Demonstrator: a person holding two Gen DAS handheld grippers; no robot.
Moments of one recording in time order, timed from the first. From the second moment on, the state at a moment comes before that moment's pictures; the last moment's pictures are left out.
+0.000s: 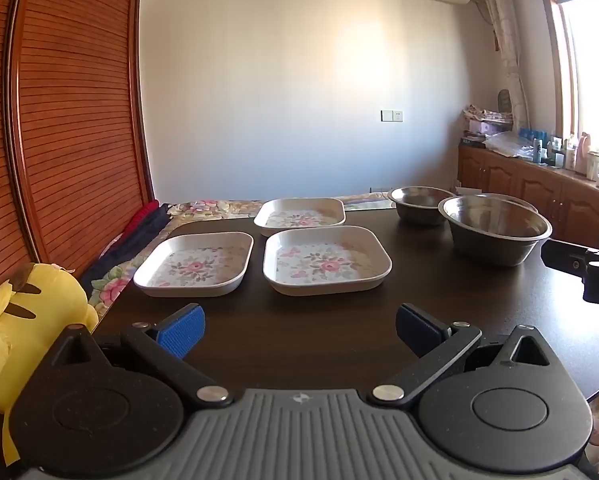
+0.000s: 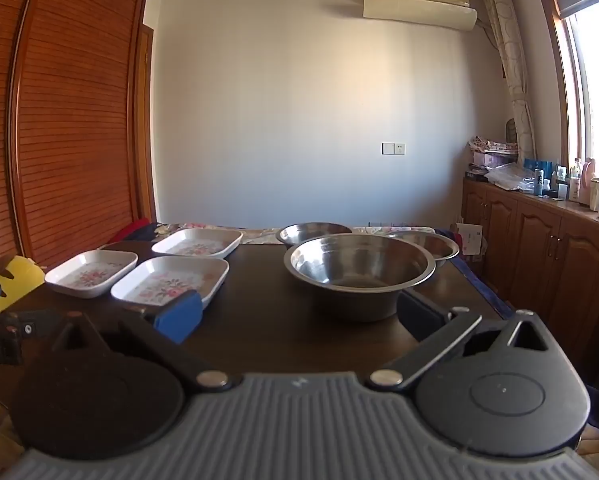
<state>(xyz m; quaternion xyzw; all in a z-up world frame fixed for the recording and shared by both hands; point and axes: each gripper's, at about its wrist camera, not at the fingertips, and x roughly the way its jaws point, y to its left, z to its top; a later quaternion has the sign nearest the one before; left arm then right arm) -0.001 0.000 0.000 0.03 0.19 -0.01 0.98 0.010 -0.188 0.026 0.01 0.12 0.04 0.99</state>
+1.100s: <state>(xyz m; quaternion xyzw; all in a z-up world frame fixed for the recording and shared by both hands) 0.001 0.002 0.005 0.04 0.19 -0.01 0.98 0.009 -0.191 0.026 0.01 0.12 0.04 0.99</state>
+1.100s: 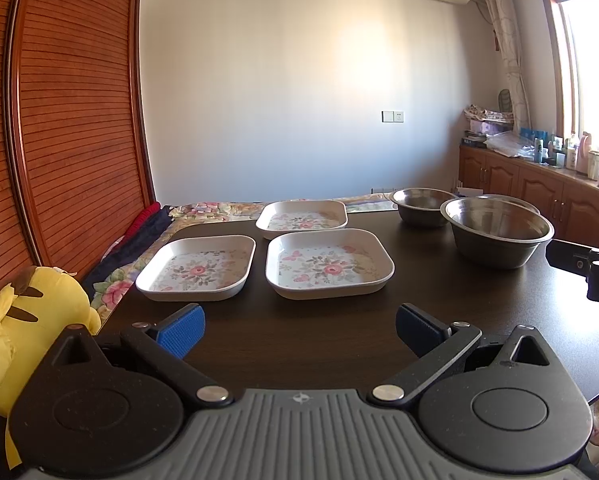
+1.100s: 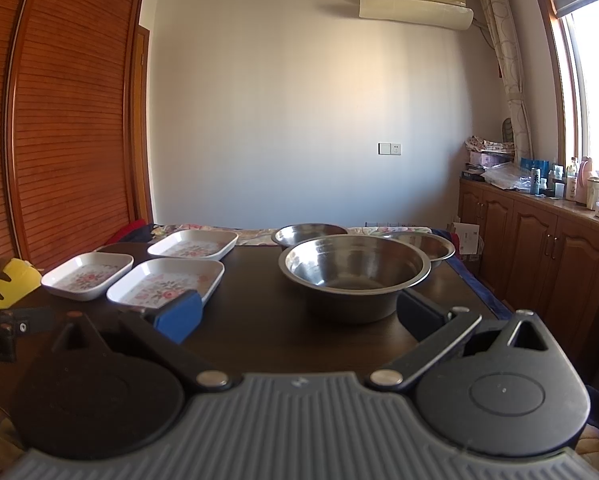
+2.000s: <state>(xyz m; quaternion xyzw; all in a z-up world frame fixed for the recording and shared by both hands) 0.001 0.003 0.004 0.04 0.19 -0.01 0.98 0.010 -0.191 0.025 0.01 0.13 0.04 0.99</state>
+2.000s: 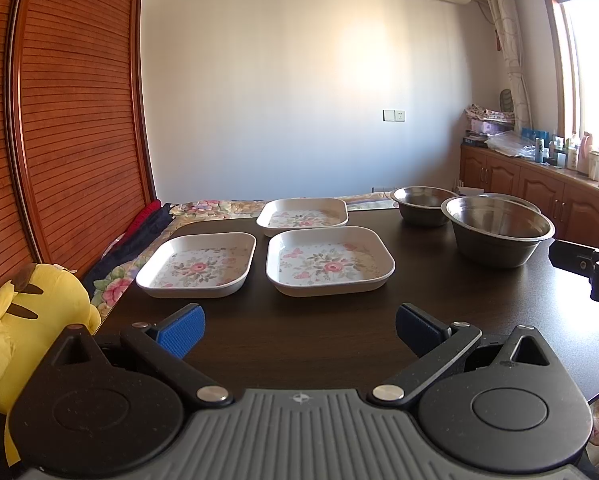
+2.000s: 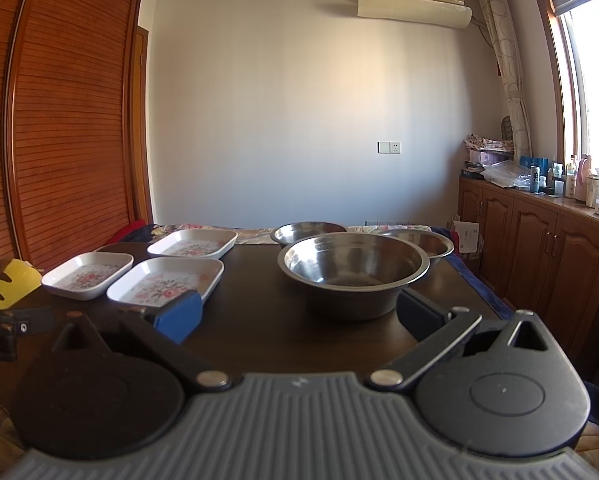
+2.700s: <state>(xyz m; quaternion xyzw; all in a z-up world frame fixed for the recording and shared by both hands) 0.002 0.002 -0.005 0.04 0.21 -0.01 0.98 0.011 -0.190 0.020 0.01 0.13 0.04 0.99</state>
